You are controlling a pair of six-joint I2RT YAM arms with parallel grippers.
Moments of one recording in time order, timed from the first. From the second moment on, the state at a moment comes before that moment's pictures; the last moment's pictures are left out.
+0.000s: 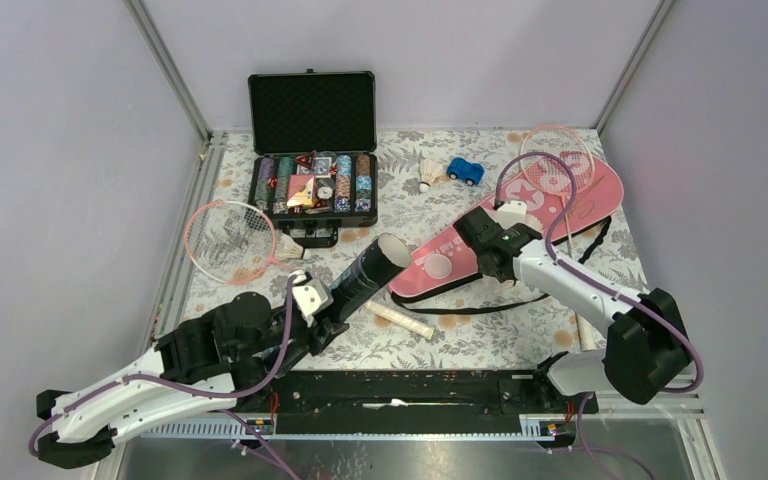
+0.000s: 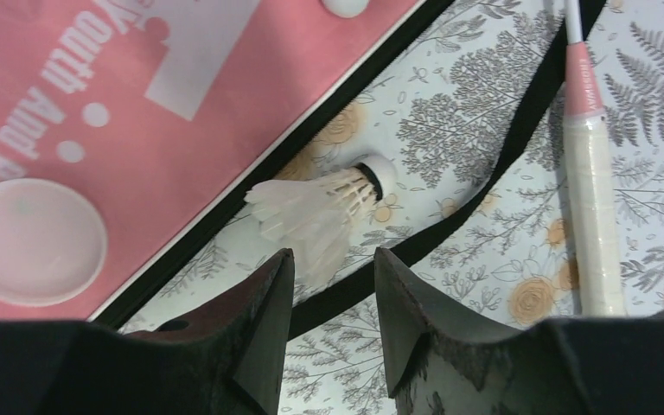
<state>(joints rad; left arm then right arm) -1.13 0.40 0.63 -0.59 -0.11 0.02 0.61 1.36 0.95 -0.84 0.63 0.77</state>
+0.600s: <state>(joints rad) -1.13 0.41 0.63 -0.59 -0.11 0.02 0.61 1.49 0.91 -0.79 0.66 0.78</state>
